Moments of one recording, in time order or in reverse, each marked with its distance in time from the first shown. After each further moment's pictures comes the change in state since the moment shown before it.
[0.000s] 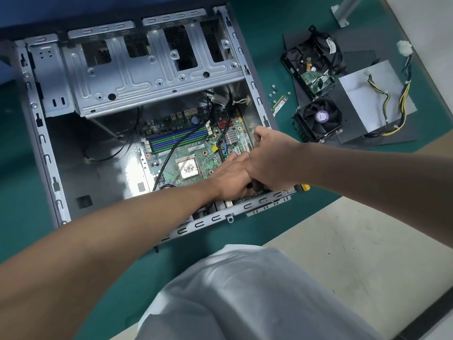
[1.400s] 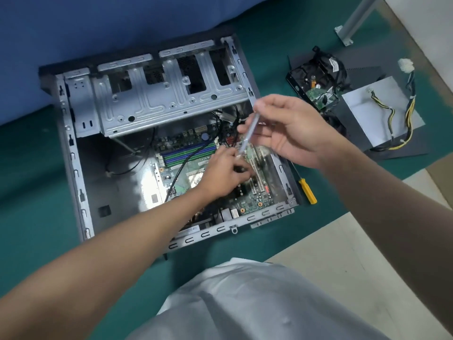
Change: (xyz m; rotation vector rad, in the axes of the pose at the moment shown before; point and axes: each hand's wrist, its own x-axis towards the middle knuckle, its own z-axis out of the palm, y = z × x) left_hand -0.010 -0.002 -0.052 -0.437 0.251 -0.405; right_hand -0.024 0.044 -0.006 2.728 0.775 -0.067
